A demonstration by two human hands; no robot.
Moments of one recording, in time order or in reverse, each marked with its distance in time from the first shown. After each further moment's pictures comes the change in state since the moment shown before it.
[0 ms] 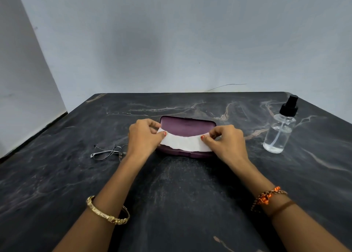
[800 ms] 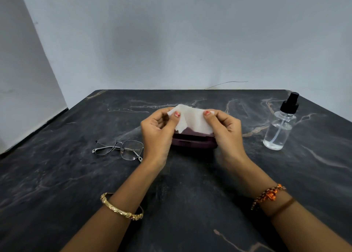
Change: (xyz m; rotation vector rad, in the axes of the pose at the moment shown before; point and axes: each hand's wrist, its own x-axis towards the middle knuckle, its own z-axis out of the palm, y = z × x) left_hand -0.028 0.023 0.022 -0.814 0.119 0.181; right_hand -0.011 -0.024 -0.001 0.897 -0.003 0.003
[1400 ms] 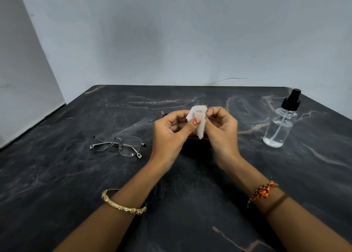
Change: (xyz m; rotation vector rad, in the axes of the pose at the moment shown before) left_hand -0.013 -0.004 0.009 -0.037 -0.228 -0.015; right_hand -0.001 0.008 0.008 0.083 0.015 -0.027
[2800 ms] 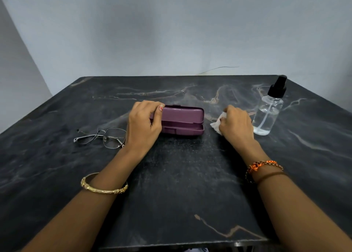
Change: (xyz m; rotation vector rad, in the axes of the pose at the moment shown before) left_hand 0.014 -0.017 -0.026 0.911 0.069 0.350; right_hand 0.034 0.016 -0.072 -1.421 0.014 0.077
